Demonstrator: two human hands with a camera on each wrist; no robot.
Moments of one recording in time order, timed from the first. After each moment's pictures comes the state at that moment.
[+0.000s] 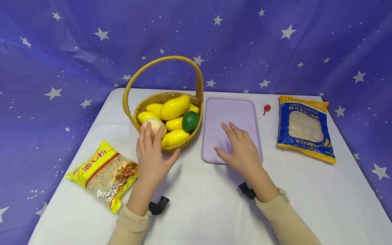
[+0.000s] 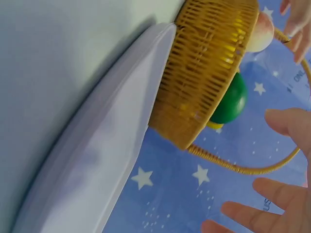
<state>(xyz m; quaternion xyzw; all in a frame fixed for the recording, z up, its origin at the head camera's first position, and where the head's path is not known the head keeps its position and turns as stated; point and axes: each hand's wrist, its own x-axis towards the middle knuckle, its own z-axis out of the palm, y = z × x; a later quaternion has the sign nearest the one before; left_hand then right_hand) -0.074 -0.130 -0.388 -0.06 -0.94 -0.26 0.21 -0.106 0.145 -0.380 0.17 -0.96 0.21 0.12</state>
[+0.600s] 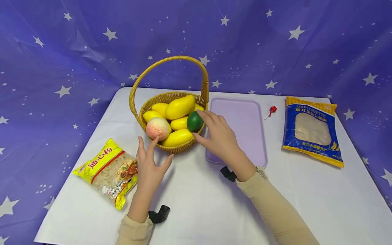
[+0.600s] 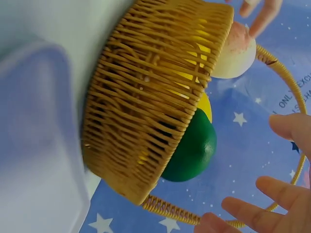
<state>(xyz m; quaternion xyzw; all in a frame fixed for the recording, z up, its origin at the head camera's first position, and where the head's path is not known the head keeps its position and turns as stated) -0.054 -0.150 -0.420 0.05 -0.90 -0.40 0.17 -0.144 0.076 -0.354 0.24 -0.94 0.22 0.11</state>
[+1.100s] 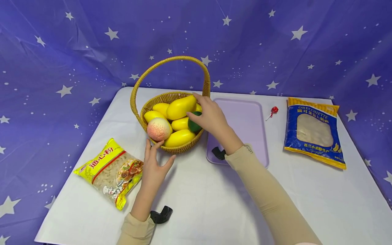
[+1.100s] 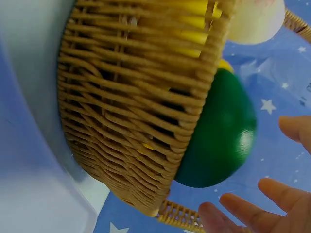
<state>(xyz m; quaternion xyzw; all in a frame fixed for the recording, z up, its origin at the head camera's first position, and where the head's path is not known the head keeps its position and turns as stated) -0.059 -0.148 -0.428 0.07 -0.88 -0.45 0.11 -0.214 0.046 -0.341 0.20 -0.94 0.29 0.02</state>
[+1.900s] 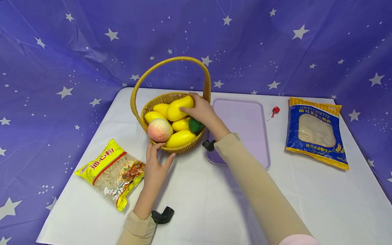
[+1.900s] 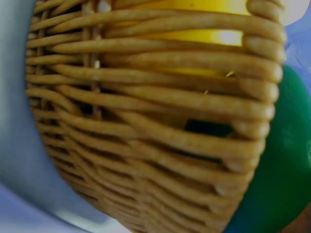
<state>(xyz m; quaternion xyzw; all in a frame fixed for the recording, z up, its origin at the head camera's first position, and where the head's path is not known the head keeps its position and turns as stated) -0.068 -0.148 -0.447 0.04 -0.88 -0.45 0.17 -0.258 0.019 -0.360 0.14 -0.92 0.36 -0.09</state>
